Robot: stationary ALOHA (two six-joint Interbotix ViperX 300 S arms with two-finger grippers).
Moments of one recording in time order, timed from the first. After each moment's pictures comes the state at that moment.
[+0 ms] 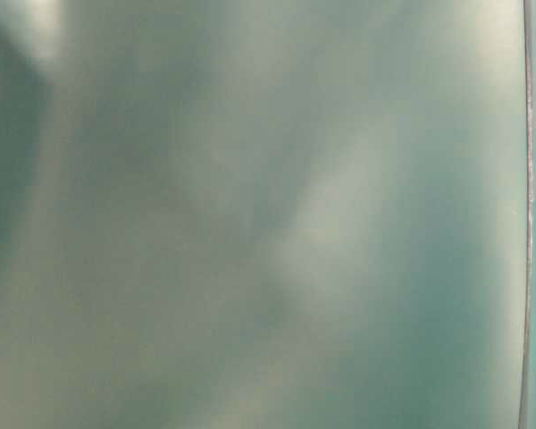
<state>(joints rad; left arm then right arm) 0.08 -1.03 1.16 0.01 -0.13 0.00 0.50 0.14 1.32 0.51 -1.24 0.18</state>
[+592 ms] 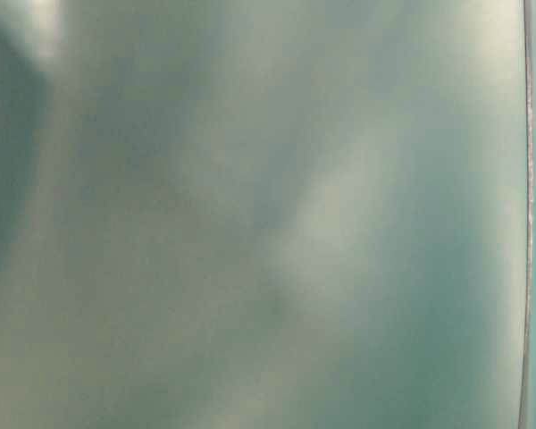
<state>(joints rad) 0.08 -1.03 1.16 0.01 -0.13 0.00 0.52 0.19 1.31 0.52 -1.20 0.17</state>
